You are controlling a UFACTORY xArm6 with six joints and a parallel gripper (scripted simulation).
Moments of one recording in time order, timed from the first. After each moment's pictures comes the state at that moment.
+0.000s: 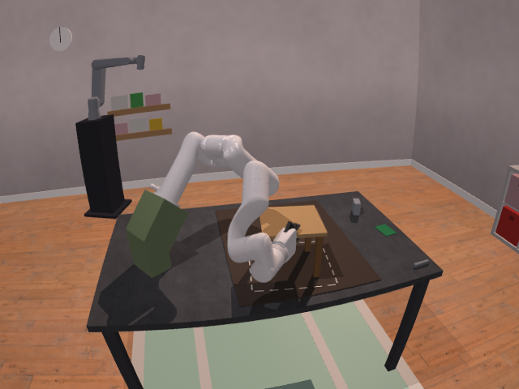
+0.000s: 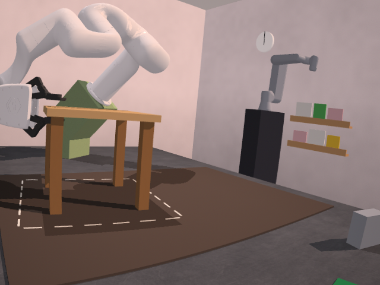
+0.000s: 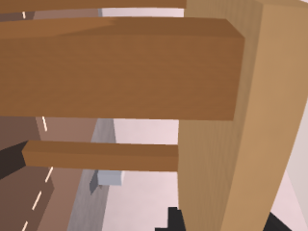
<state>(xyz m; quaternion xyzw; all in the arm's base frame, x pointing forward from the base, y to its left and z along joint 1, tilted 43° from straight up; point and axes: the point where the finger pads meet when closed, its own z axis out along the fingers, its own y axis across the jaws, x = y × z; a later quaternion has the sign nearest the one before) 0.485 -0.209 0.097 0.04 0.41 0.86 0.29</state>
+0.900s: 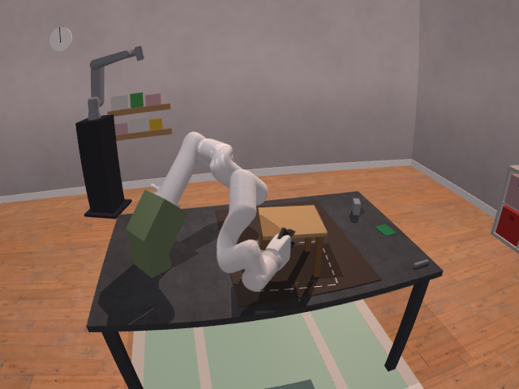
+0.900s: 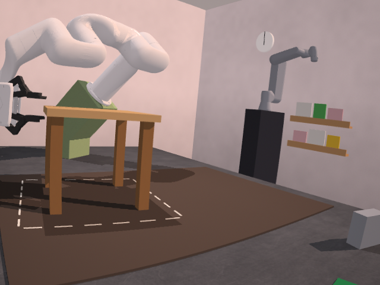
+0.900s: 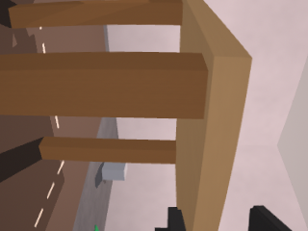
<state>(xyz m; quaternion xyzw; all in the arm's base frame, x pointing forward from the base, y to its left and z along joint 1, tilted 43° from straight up) 0.468 -0.244 0.063 0.05 0.41 0.86 0.29</state>
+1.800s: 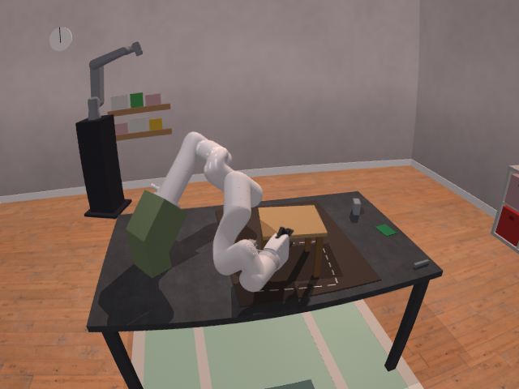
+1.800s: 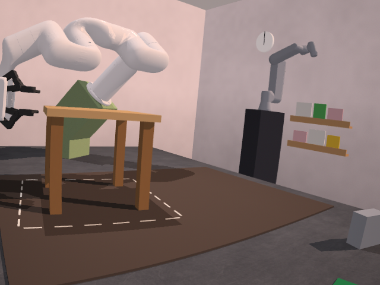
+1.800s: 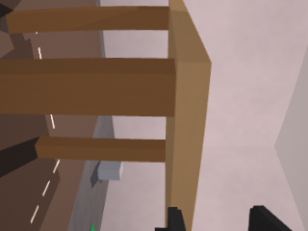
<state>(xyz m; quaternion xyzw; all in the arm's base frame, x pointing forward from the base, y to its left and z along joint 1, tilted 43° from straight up) 0.457 -0.263 0.061 0.04 0.41 0.86 0.29</state>
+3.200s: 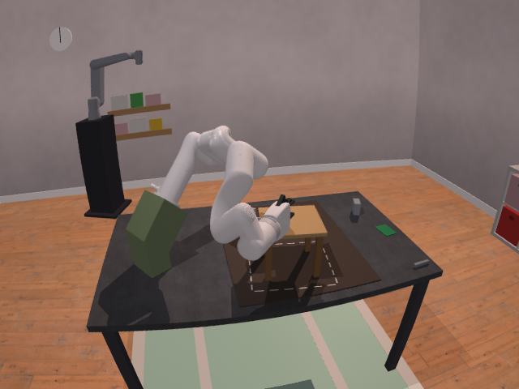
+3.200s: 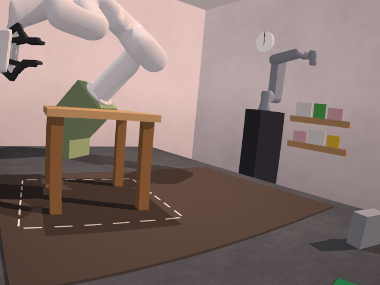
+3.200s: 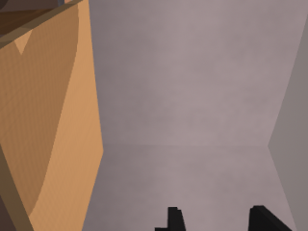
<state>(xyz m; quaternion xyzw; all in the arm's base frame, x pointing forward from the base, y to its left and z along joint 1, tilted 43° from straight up) 0.404 -0.319 0.143 0.04 0.41 0.86 0.29</state>
